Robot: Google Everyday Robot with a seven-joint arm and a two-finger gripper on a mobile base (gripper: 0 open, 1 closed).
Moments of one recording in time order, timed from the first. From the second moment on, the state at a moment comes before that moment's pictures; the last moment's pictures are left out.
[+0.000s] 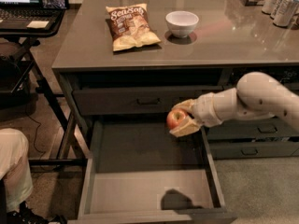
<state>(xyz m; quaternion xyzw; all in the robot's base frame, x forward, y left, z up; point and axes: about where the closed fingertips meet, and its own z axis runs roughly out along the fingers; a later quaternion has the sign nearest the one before) 0.557 -0.102 0.705 -0.60 0.67 0.20 0.37</state>
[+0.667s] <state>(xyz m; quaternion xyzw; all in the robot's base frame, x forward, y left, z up) 0.586 -0.135 0.757 -0.58 0.70 0.17 0.39</state>
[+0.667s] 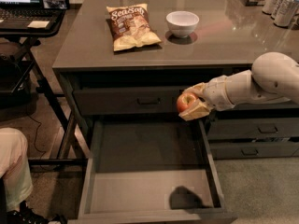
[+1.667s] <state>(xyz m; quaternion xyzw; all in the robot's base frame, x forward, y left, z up) 0.644 -0.099 0.879 -0.59 0.62 0.14 0.49</state>
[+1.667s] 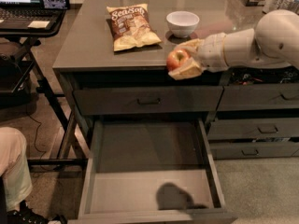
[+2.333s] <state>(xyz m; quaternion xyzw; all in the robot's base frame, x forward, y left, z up) 0.718 -0.096 0.902 -0.52 0.64 0.18 0.54</state>
